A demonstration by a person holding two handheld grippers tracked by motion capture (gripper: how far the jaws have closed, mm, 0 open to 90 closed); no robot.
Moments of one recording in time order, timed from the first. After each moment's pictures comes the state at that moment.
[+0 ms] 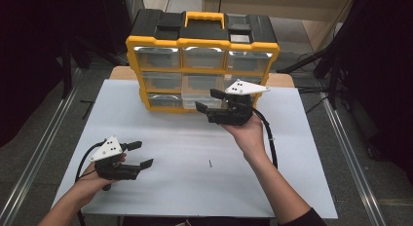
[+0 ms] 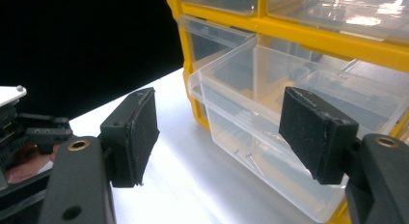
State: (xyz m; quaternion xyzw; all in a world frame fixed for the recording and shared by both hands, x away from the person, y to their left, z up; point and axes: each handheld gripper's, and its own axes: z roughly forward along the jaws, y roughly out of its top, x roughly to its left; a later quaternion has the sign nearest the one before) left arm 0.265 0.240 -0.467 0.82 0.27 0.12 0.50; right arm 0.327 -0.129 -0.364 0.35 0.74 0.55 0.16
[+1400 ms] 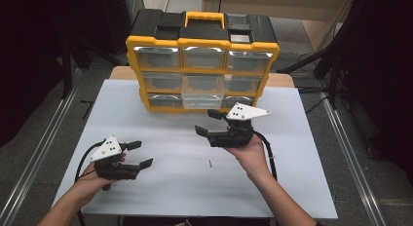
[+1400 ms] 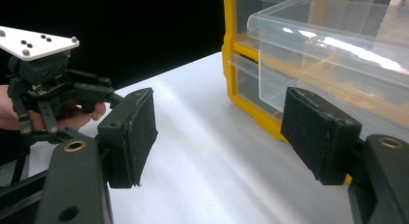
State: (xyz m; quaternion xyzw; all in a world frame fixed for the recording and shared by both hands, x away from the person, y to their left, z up) left arm 0.265 0.240 -0.466 0.81 0.27 0.12 0.50; right arm 0.291 -0.132 -0.400 0.30 0.75 0.57 0.13
